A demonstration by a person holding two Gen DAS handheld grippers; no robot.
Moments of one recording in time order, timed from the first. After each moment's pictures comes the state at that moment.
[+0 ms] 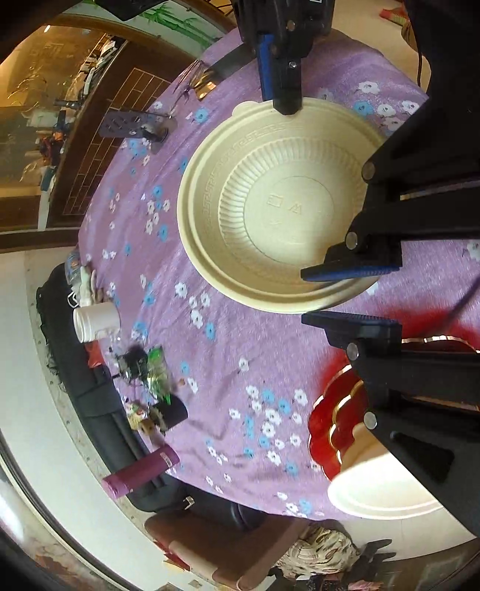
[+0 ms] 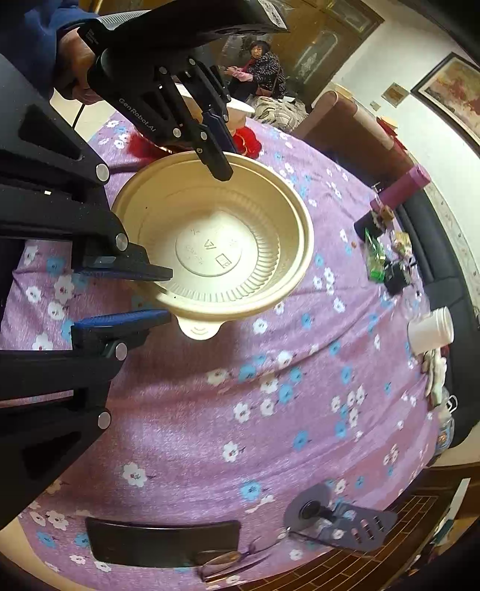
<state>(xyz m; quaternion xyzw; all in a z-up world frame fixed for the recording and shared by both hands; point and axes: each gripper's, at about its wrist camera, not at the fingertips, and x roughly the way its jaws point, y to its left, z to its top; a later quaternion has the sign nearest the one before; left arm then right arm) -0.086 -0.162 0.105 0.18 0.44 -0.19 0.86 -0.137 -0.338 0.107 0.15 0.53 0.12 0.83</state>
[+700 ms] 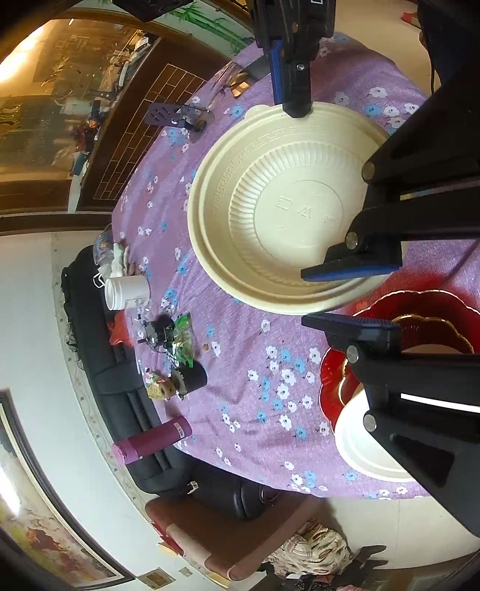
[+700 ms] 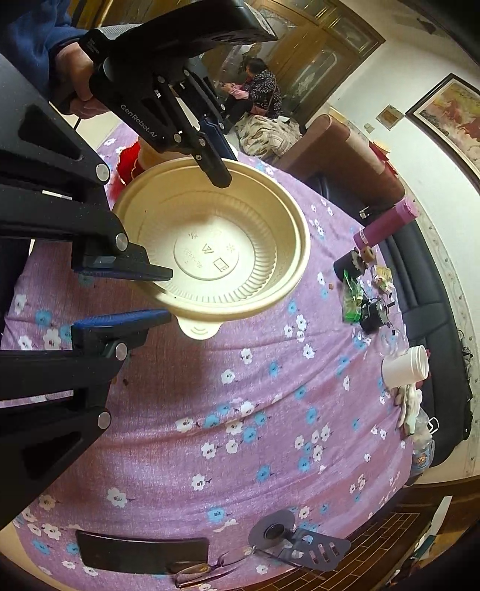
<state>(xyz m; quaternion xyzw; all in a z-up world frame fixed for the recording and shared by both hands) -0.087 -0.121 0.147 0.15 0.40 -0.18 0.89 -0.133 -0.307 0.148 0.16 0.50 0.14 0.84</state>
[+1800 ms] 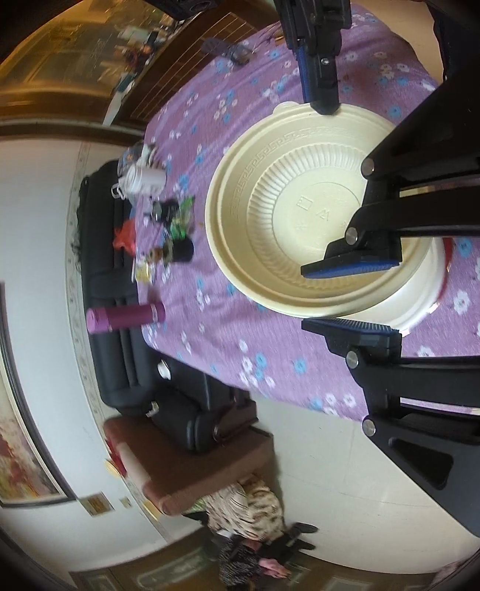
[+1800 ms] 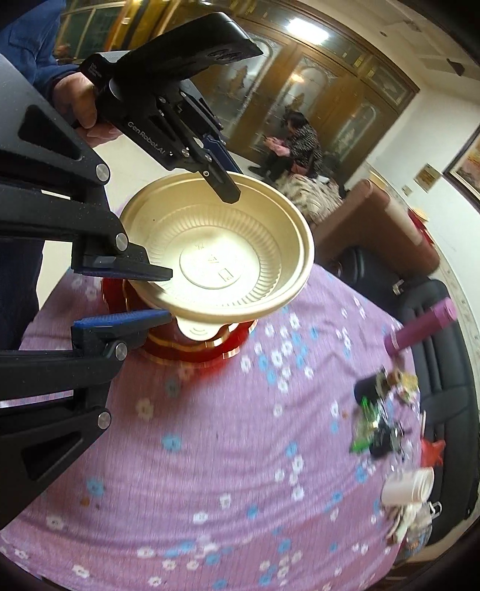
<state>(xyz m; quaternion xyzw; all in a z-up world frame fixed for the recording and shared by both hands) -0.101 0.039 0.173 0.06 0.41 -0.04 0.91 -0.091 -0.165 0.165 0.14 0.53 0.29 0.78</state>
